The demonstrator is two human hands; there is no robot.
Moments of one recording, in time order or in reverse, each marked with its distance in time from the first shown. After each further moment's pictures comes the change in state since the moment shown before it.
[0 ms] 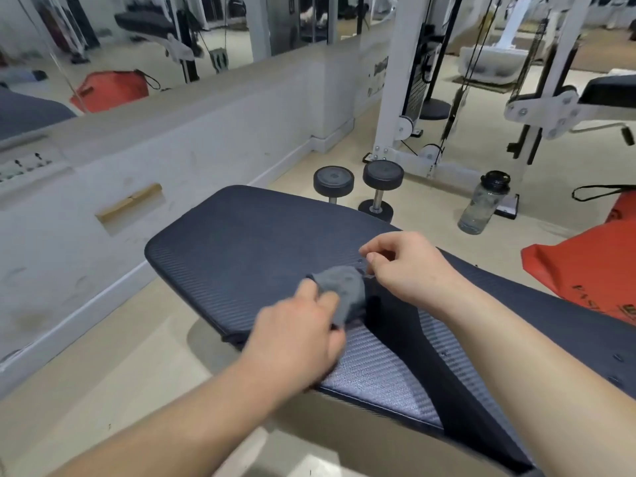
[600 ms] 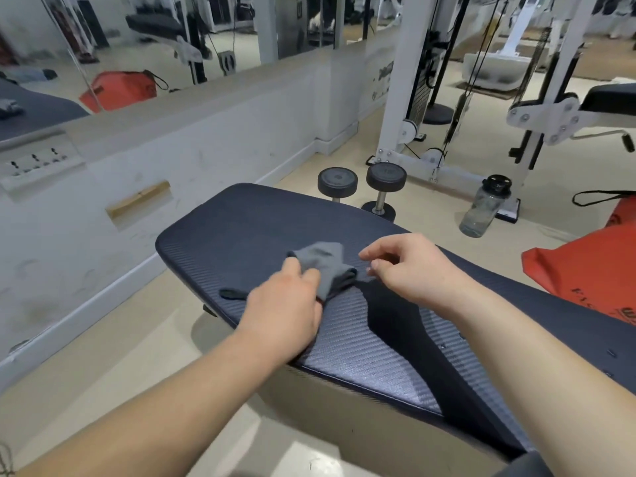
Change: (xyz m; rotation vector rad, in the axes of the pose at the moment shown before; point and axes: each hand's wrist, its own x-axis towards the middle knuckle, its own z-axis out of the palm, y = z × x) left_hand 0.009 -0.026 0.007 -0.076 0.101 -0.053; right_hand -0.014 -0.002 -0.003 0.026 -0.088 -0.040
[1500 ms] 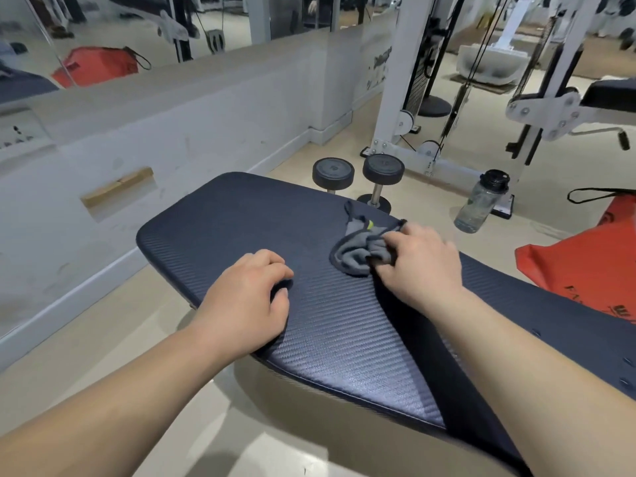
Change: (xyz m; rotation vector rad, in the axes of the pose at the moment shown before) left_hand 0.010 -0.068 0.018 -0.311 0.112 0.061; right_hand 0.042 0.035 0.031 -0.700 0.273 0.022
